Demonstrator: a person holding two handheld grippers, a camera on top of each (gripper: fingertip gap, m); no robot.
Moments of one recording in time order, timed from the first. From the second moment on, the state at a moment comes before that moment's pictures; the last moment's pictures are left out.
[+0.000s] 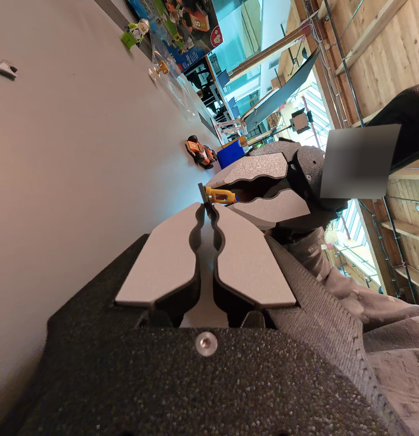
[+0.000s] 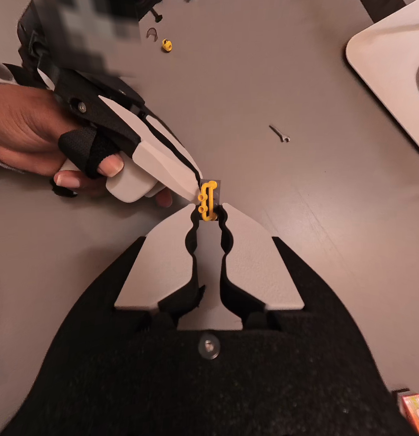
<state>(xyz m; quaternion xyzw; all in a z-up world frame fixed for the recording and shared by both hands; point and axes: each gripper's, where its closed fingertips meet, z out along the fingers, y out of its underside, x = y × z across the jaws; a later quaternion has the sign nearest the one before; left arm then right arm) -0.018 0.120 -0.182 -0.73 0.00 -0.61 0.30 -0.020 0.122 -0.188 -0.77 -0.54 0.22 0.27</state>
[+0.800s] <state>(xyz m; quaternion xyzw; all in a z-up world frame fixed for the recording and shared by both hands) -0.022 0.129 -0.180 -0.69 -0.09 -0.64 0.32 -0.021 0.127 -0.185 -0.78 -0.50 0.21 0.30</state>
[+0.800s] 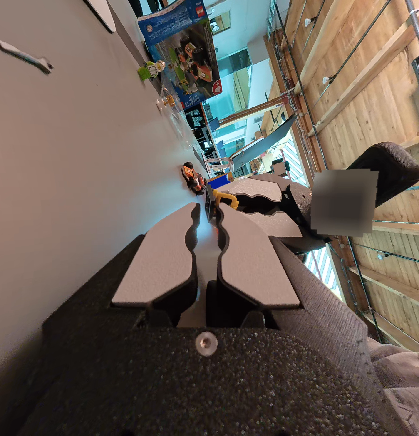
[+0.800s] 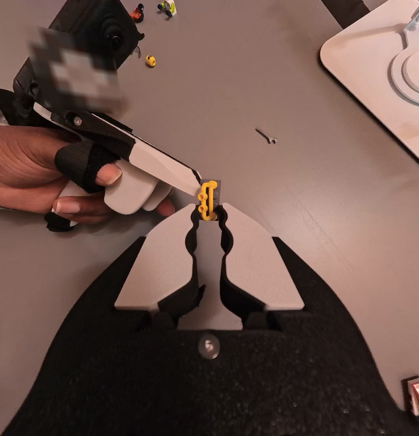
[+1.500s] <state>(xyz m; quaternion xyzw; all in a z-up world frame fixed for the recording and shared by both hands) -0.019 0.124 -0.190 -0.71 -0.09 -0.63 0.29 -0.021 0.124 -0.191 -0.79 -0.50 0.22 0.27</state>
